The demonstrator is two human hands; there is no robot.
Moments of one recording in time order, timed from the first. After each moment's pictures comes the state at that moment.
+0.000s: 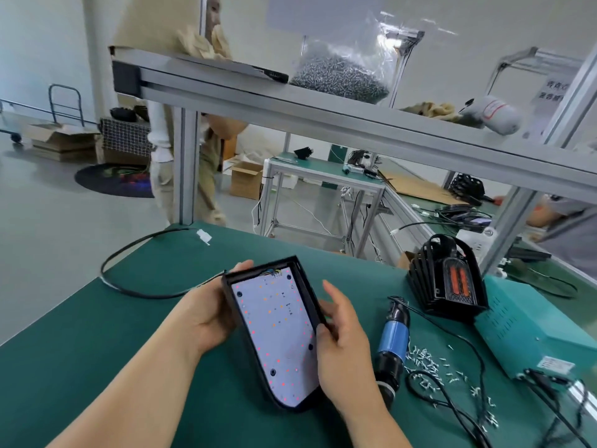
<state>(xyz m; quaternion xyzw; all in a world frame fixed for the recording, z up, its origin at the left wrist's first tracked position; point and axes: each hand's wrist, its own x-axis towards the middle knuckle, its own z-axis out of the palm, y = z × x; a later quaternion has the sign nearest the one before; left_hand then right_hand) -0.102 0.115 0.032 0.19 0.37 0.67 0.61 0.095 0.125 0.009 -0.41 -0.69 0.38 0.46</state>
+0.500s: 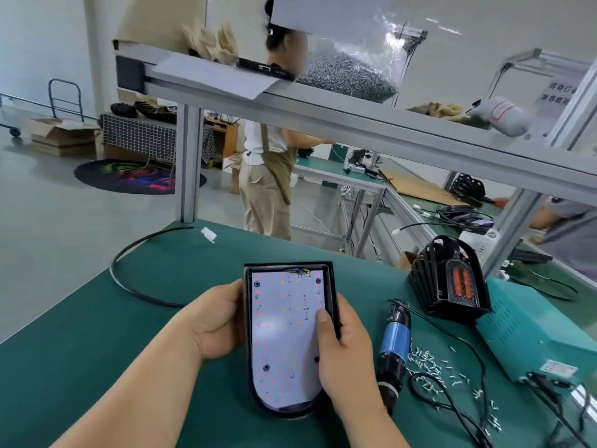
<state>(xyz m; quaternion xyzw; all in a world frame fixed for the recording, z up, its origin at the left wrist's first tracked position) -0.097 0.112 0.028 0.28 0.41 0.56 0.66 0.086 0.123 0.012 -0.37 -0.67 0.37 0.52</state>
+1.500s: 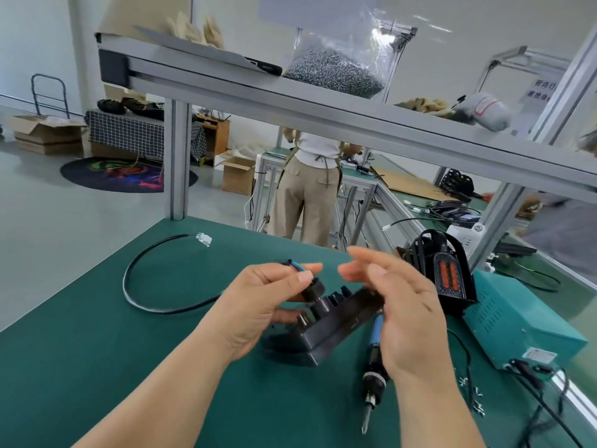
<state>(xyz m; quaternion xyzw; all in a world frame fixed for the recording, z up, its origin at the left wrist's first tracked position) -0.041 0.090 0.067 0.47 0.36 0.62 0.52 0.133 0.112 0.096 -0.26 -0.64 0.43 0.58</state>
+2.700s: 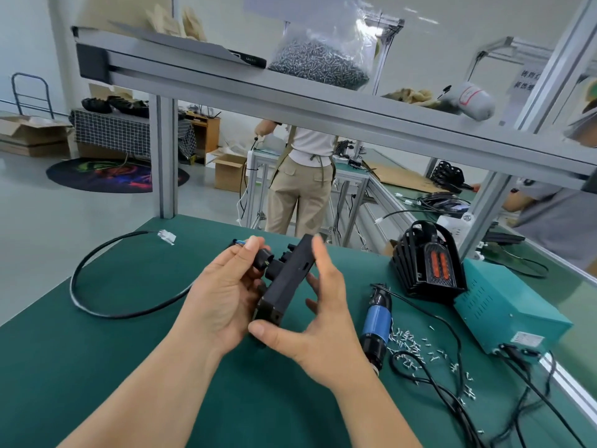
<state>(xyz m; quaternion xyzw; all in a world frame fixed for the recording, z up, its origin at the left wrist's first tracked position) -0.046 0.090 0.066 0.25 0.30 0.75 0.53 0.095 0.111 0.039 -0.31 -0.78 0.32 0.44</state>
